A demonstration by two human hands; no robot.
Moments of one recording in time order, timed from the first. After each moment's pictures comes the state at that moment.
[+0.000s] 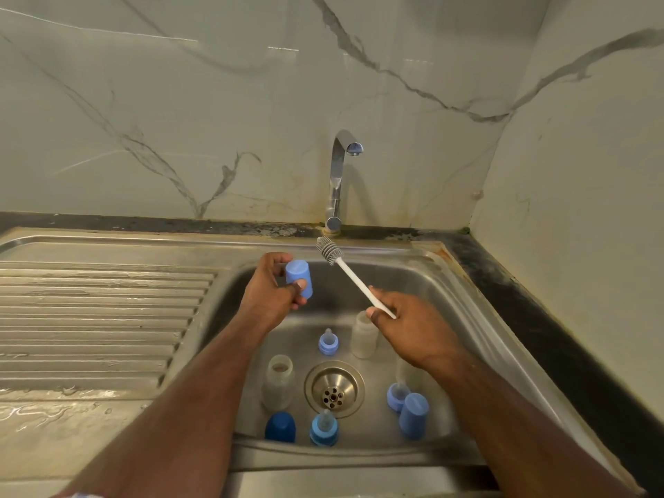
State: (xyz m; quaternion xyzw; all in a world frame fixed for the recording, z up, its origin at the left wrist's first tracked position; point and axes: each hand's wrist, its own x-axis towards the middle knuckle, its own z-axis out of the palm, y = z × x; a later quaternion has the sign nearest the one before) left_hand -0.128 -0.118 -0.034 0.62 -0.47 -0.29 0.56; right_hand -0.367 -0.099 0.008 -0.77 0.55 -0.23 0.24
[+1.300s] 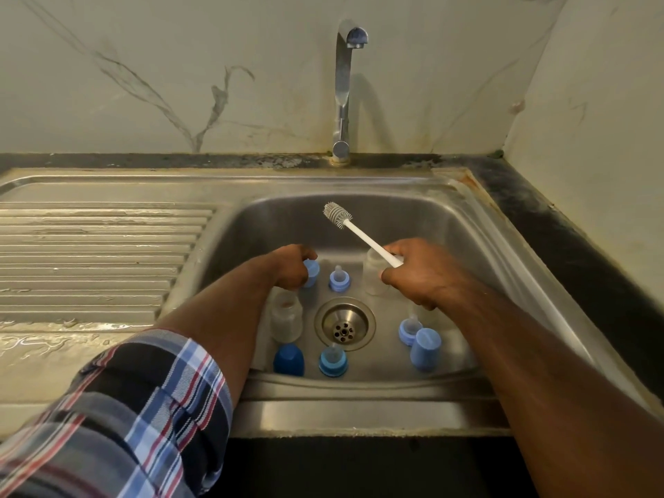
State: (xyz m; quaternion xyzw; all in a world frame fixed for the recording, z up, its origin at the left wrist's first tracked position) left_hand -0.122 -0.151 -0.090 0.74 -0.61 -0.27 0.06; right_hand -0.371 -0.114 -0.014 -0.76 0.57 -0.14 0.27
